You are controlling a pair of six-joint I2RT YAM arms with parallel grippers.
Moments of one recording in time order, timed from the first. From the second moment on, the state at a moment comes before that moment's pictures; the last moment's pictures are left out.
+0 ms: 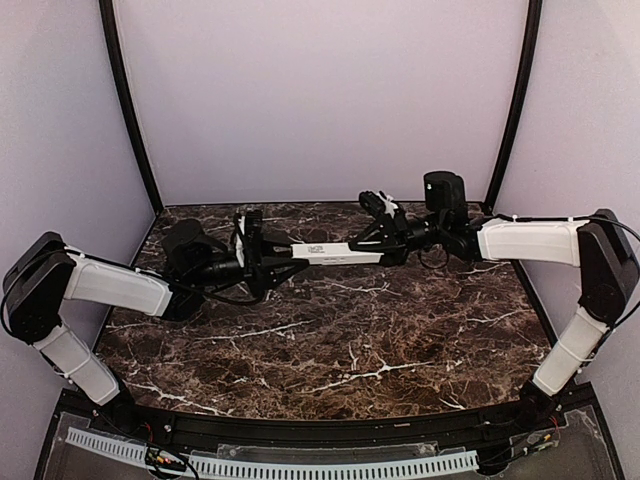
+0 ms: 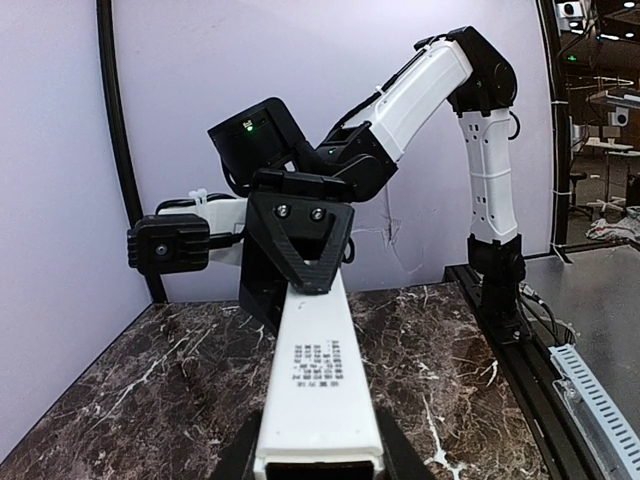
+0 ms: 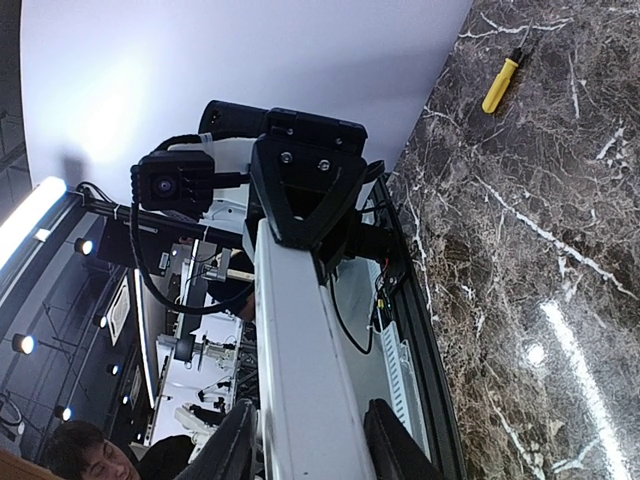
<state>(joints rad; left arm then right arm) -0.69 1.56 0.69 1.02 0.75 0.03 0.58 1.64 1.07 0.27 -1.26 0.96</state>
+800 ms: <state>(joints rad) -0.70 1.54 0.68 1.04 0.74 0.00 0.58 1.61 1.05 0.18 -1.23 0.89</state>
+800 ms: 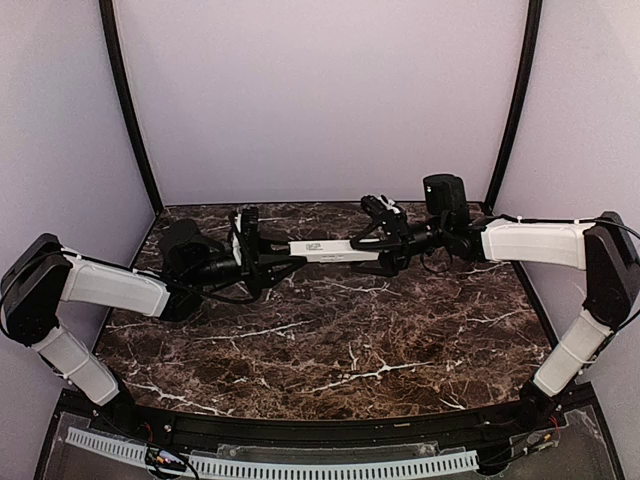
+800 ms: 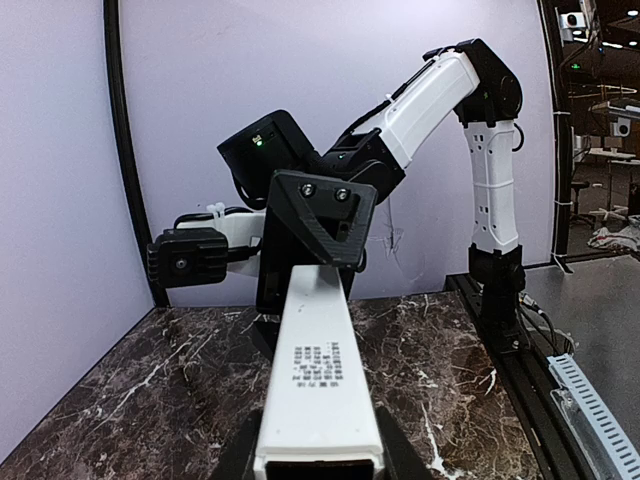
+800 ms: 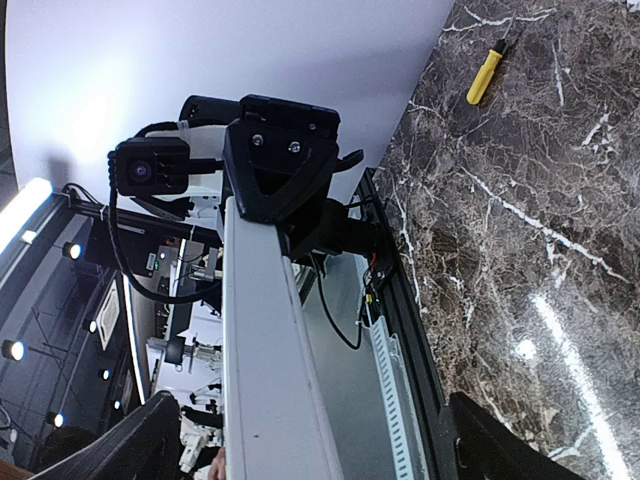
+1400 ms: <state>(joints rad) -0.70 1.54 0.68 0.91 0.74 0.12 0.58 1.61 1.12 -0.11 -1.11 0.81</state>
